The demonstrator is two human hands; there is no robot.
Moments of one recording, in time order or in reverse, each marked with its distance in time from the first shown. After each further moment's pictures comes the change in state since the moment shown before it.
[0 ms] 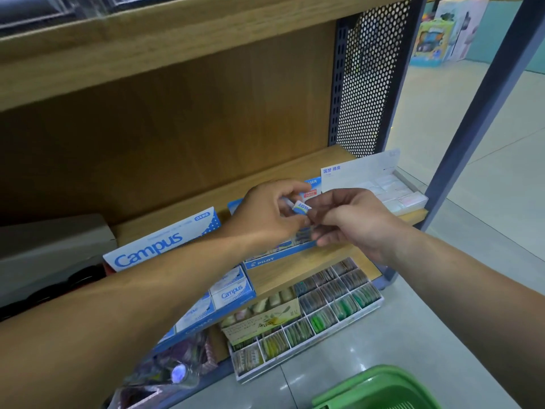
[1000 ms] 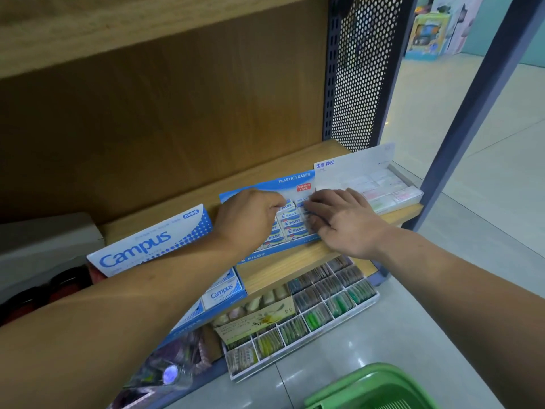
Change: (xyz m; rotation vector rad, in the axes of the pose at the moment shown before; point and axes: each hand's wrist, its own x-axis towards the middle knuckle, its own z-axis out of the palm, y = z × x) left_hand 0.020 -0.046 0.004 0.617 0.110 0.191; right_hand 0.033 0.034 -0.026 -1.389 -0.033 -0.407
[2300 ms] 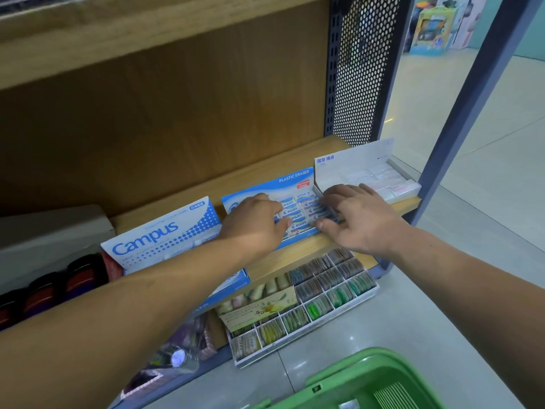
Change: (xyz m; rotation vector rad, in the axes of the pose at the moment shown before) left_hand -0.021 0.019 -0.005 0.112 -0.228 -0.188; right_hand -0.019 0.009 -0.007 0.005 0.065 0.007
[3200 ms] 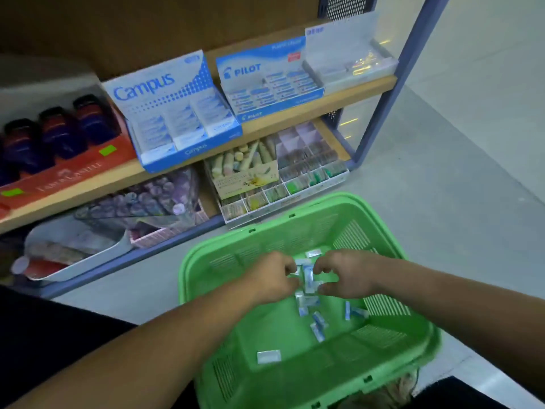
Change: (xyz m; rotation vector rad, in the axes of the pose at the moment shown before) left_hand -0.270 0.039 0.165 -0.362 -0.600 -0.139; right_hand -0.262 -0.062 0.117 0.075 -0.799 -0.030
